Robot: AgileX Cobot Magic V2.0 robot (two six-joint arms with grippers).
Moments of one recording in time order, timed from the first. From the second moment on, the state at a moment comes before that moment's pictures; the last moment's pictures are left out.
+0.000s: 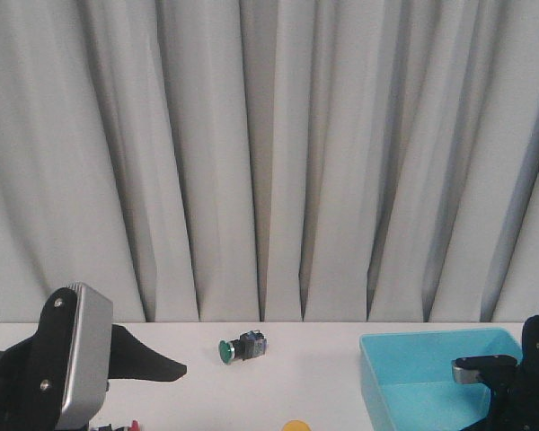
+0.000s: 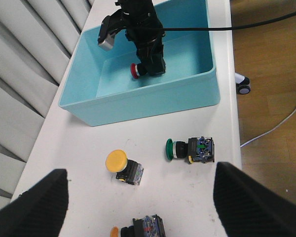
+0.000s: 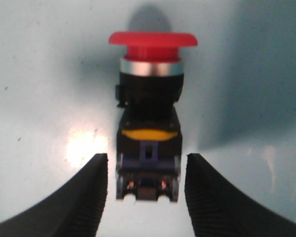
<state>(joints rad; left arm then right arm) -0.31 1.20 -0.93 -1.02 0.80 1.72 -0.06 2.00 -1.27 0.06 0.84 -0.22</state>
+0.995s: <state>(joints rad) -0.36 1.45 -1.05 -1.02 0.64 1.24 -0.06 1.07 -0.86 0.18 0.80 -0.35</state>
